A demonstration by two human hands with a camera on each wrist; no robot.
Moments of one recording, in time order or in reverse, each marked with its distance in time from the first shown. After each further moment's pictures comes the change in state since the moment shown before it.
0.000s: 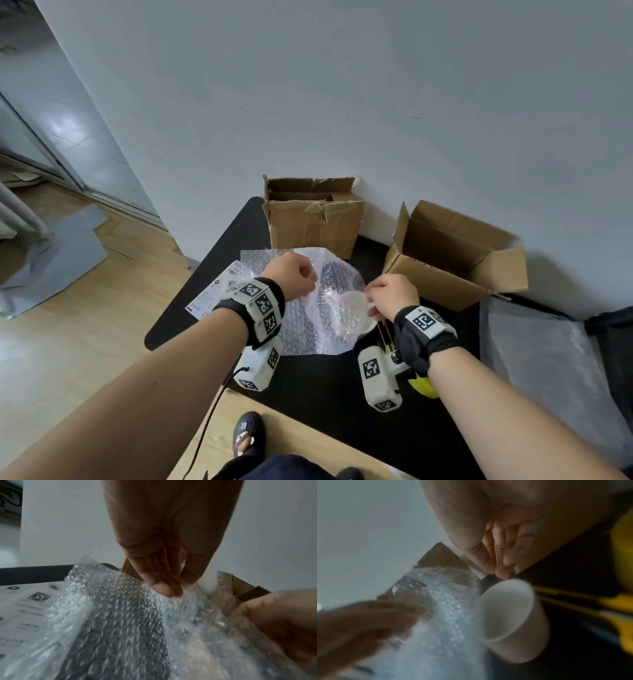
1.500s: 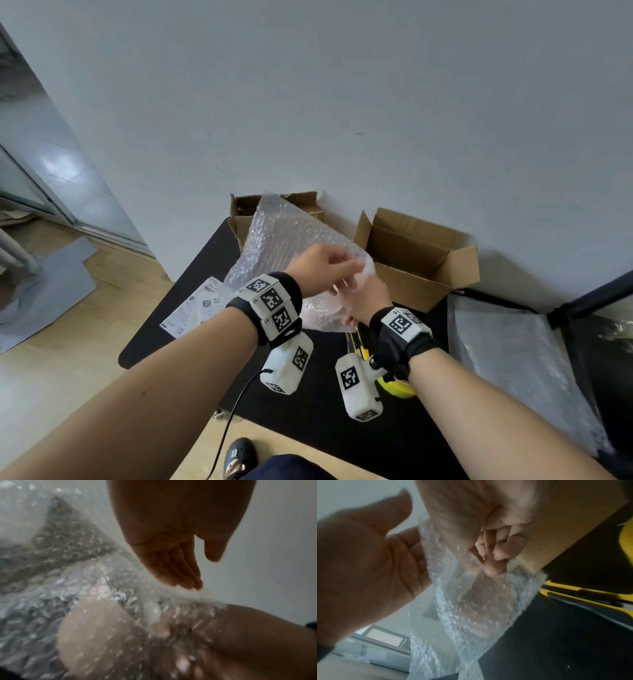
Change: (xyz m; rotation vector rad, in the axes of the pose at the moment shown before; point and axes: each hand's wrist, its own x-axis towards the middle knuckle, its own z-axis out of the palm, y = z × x) left_hand -0.024 0.108 0.029 -0.295 -0.086 0.302; right_hand -0.038 -0.005 -0.036 -0.021 -0.066 -0.093
